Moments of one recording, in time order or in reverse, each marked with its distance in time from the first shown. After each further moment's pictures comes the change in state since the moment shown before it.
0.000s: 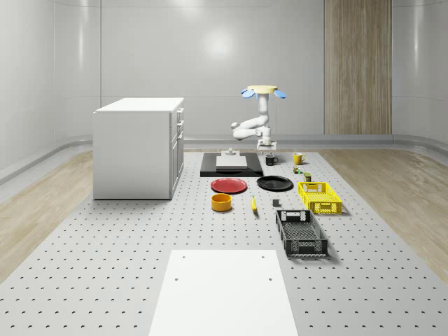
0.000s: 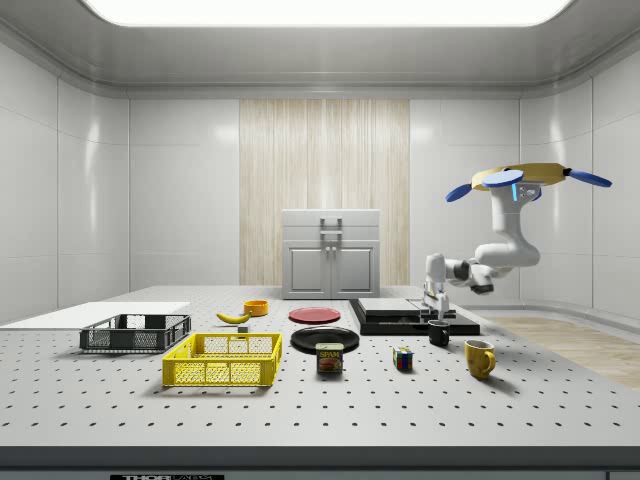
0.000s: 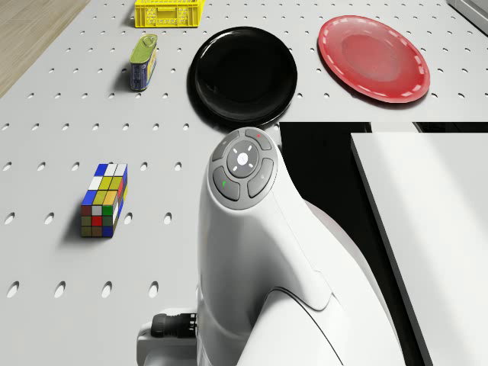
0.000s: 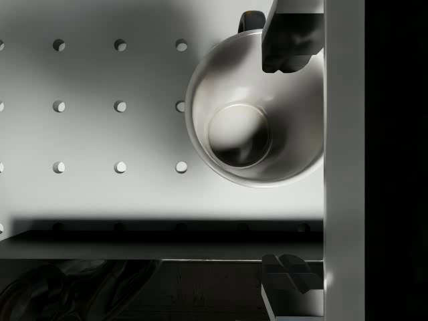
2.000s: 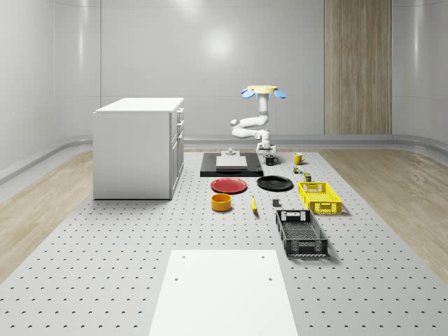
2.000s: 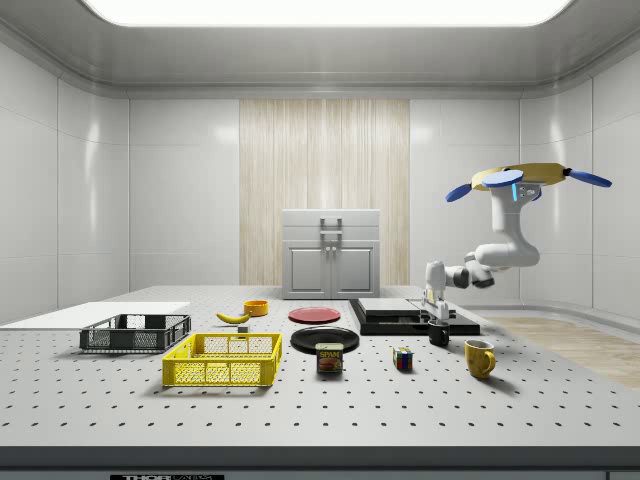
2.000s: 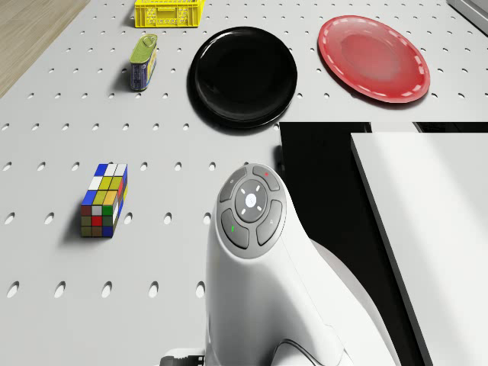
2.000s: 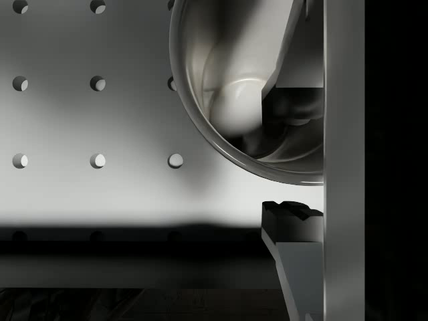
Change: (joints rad) arm -0.007 -0.135 -0.080 0.027 -0.031 0.164 0.001
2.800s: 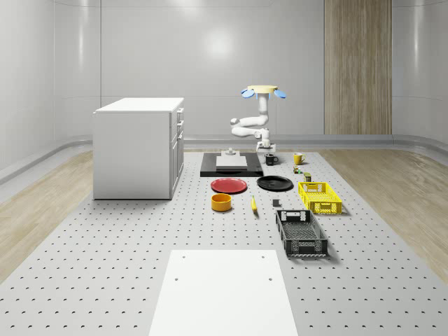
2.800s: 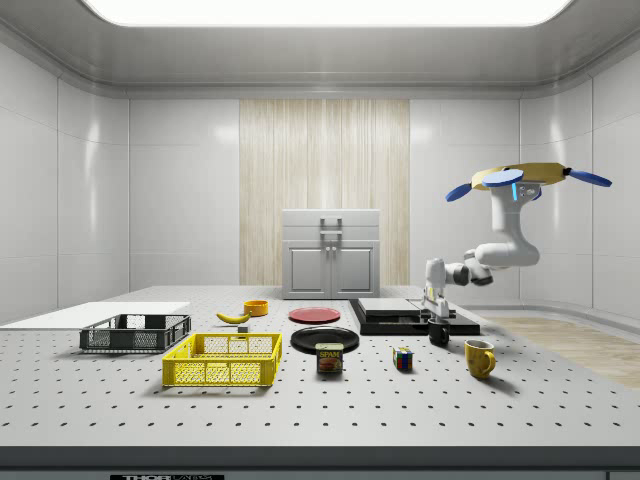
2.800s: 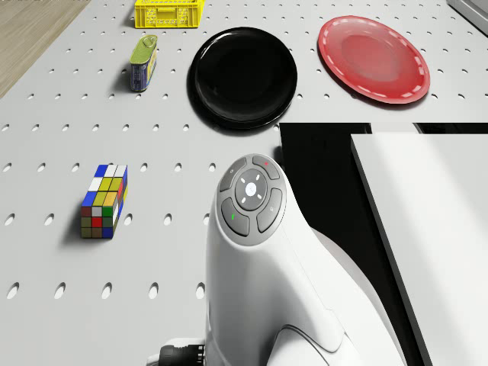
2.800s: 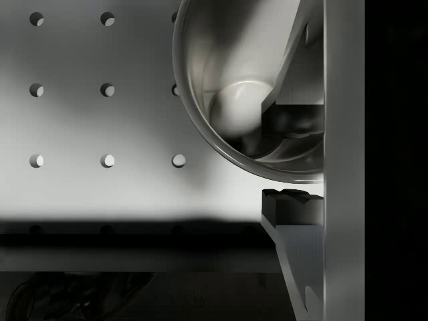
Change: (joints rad) arm -0.010 -0.027 0.054 -0.013 0.060 0.002 0.016
